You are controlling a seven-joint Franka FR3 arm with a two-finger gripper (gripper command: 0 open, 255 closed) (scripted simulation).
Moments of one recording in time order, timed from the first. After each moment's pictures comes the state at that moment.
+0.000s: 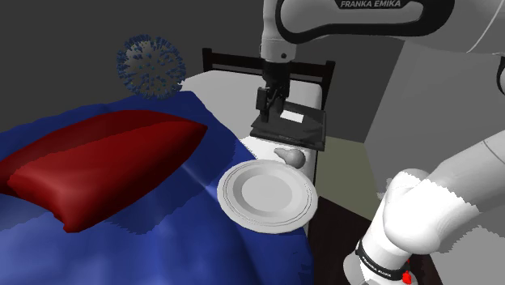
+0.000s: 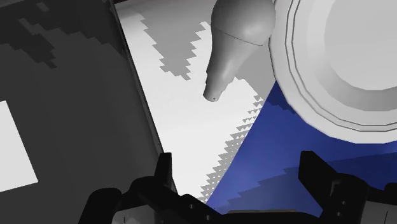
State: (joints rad) arm -0.03 -0.45 0.08 -2.06 0.01 1.60 0.01
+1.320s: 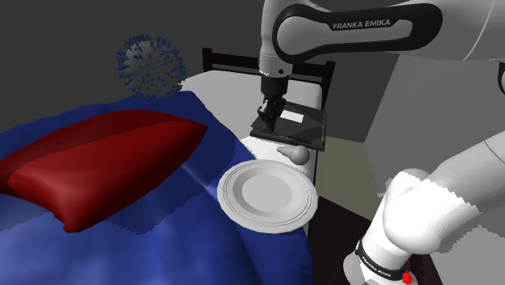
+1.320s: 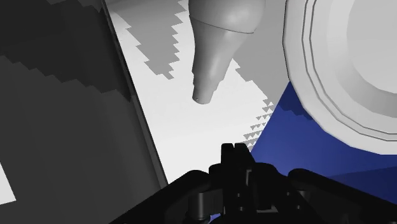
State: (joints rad) arm -0.03 -0.46 0.08 -2.16 0.00 1.69 0.01
